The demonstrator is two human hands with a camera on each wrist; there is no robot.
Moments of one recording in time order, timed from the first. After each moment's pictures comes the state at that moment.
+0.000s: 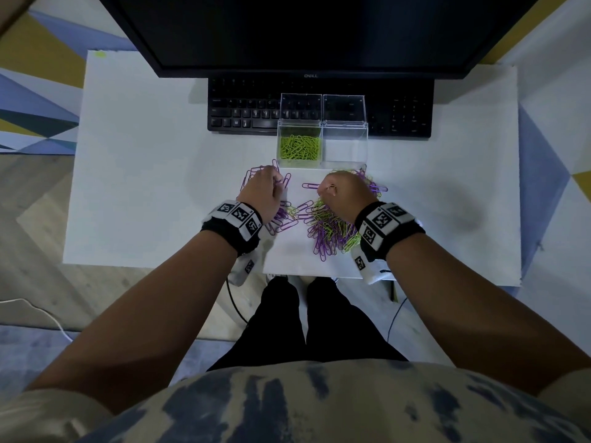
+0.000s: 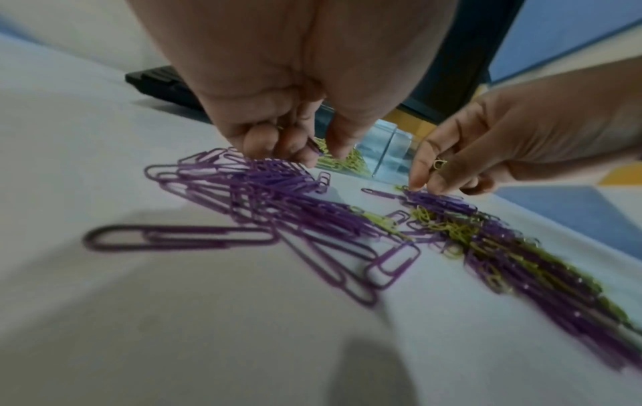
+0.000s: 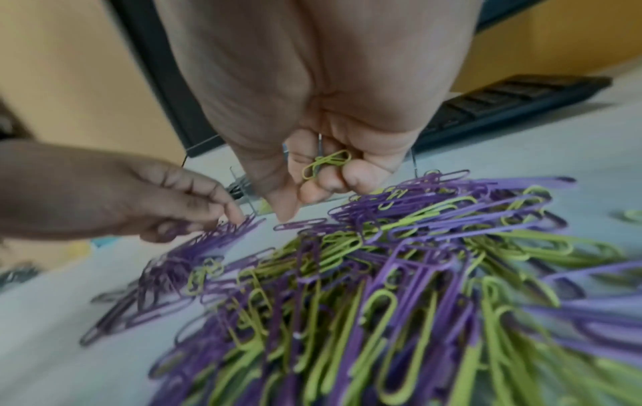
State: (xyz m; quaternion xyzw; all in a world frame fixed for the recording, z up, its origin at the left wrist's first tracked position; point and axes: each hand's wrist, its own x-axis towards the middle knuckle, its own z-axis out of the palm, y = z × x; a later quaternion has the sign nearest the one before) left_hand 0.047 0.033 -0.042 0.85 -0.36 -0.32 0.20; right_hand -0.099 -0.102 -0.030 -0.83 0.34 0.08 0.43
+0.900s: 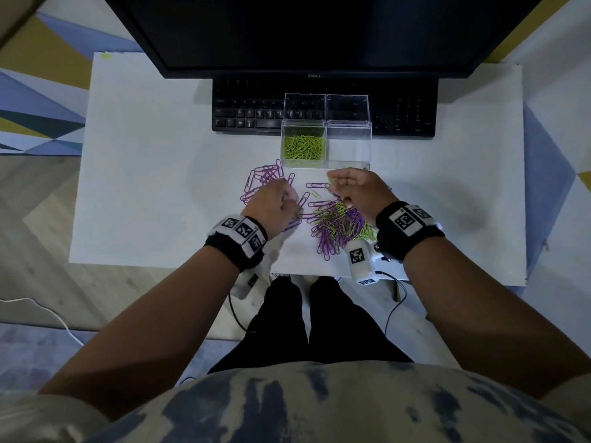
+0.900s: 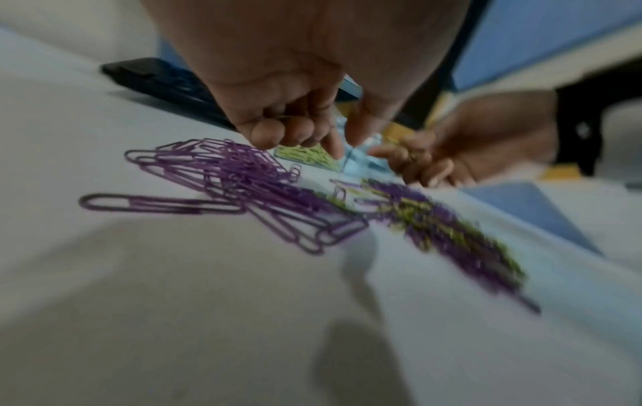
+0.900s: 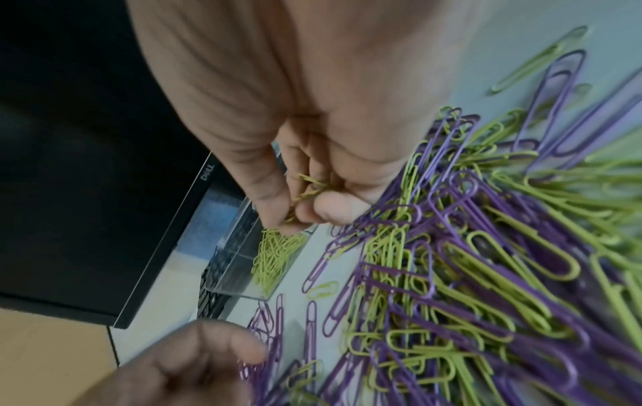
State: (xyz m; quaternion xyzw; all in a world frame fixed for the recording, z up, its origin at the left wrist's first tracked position) left_hand 0.026 0.048 -0.030 0.82 -0.41 -0.31 0.24; right_hand -0.112 -0.110 -0.027 -0.59 0.44 0.02 0.68
